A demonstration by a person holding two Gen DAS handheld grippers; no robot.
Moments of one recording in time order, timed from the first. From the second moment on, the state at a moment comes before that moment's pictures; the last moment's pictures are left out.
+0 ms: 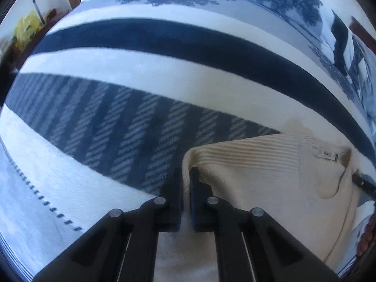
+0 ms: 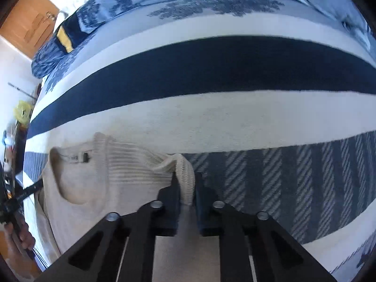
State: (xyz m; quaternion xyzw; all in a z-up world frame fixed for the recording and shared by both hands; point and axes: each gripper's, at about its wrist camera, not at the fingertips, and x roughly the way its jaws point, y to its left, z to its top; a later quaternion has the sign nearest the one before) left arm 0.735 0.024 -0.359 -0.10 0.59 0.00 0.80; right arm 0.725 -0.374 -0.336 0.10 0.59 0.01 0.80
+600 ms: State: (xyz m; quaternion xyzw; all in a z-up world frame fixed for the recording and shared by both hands) left arm 0.475 0.095 -0.169 -0.15 0.47 -0.09 0.87; right arm 0.458 -0.363 -0.135 0.07 0.47 0.11 0.88
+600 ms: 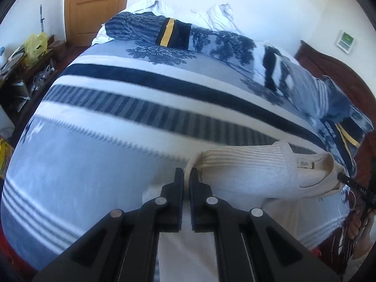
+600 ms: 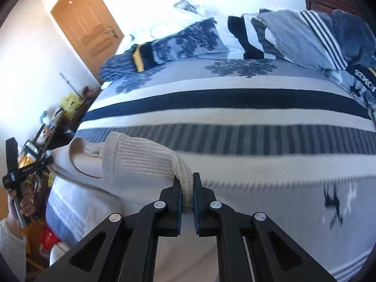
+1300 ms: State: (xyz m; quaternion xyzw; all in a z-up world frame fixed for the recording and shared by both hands) left arm 0.265 0.084 -0.317 -0.17 0.51 -0.06 0.84; right arm 0.237 -0.381 -0.284 0.24 0.48 0.03 0.84
